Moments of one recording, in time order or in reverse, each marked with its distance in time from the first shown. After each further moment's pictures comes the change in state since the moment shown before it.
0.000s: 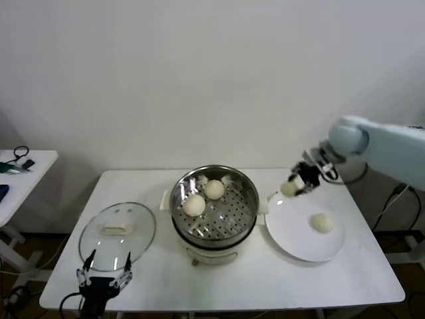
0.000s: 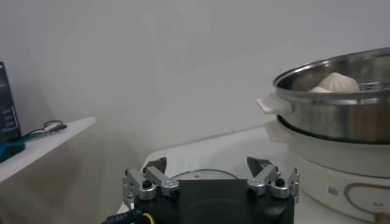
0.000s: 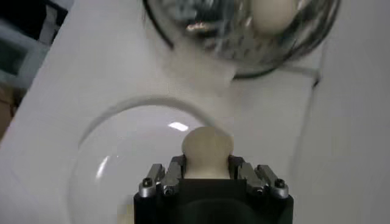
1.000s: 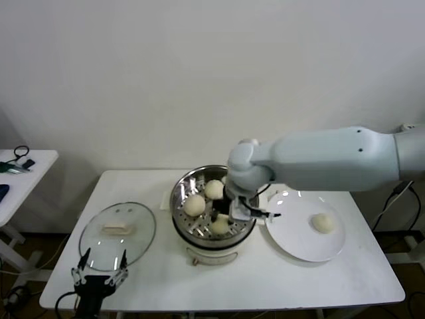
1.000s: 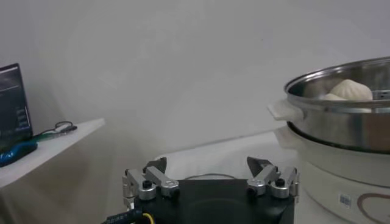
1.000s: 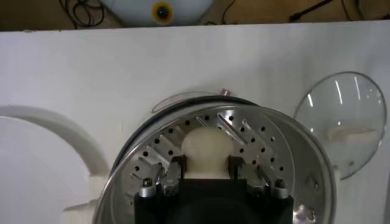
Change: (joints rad) left arm -0.009 -0.014 -0.022 -0.004 -0.020 -0.006 -0.004; right arm -0.122 0.349 -0.069 0.241 -0.434 0.134 0.201
